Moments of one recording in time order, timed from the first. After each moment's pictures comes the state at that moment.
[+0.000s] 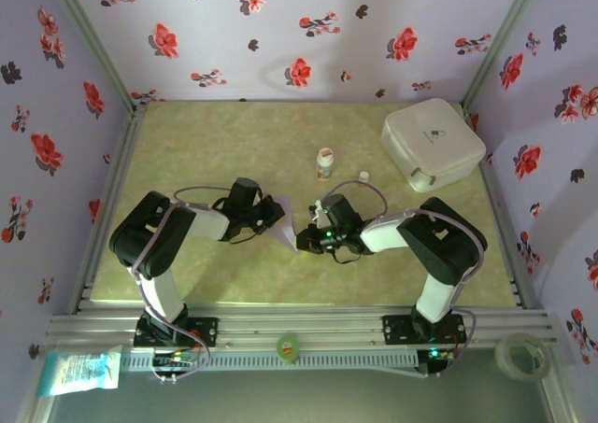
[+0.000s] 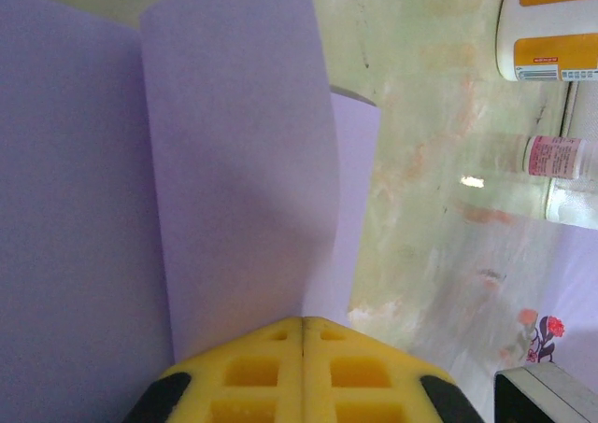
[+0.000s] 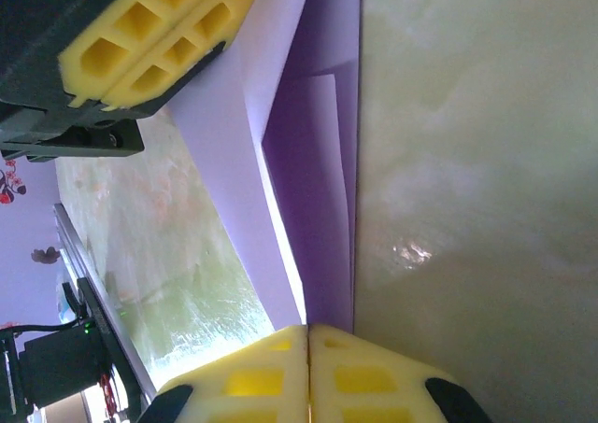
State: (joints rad) left arm -0.57 1.79 0.69 0.36 0.34 -1.11; right arm 0.74 1.75 0.64 0.29 -0.58 0.84
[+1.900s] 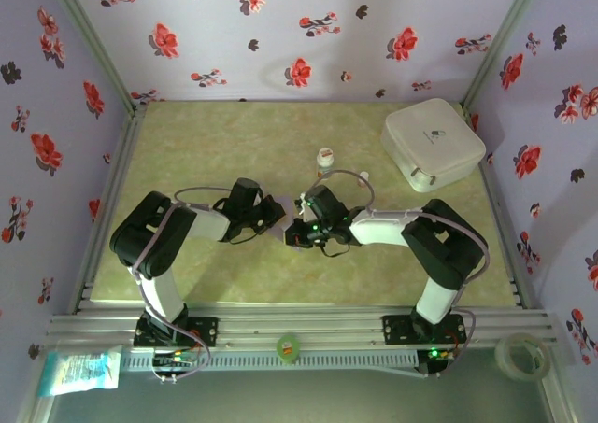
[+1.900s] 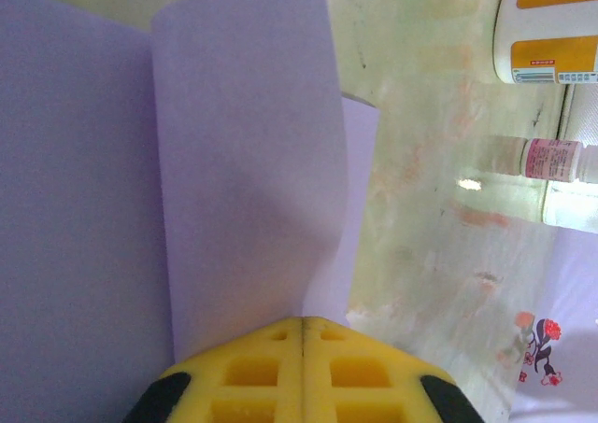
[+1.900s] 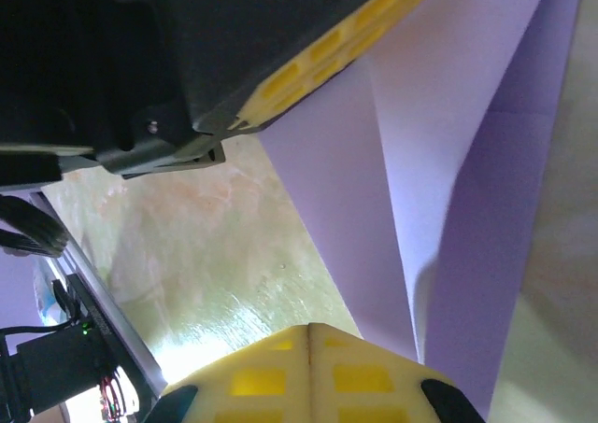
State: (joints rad) left arm -0.57 1.79 0.69 0.37 0.33 -1.12; right arm 0.81 1.73 0.83 0.03 -0.50 0.81
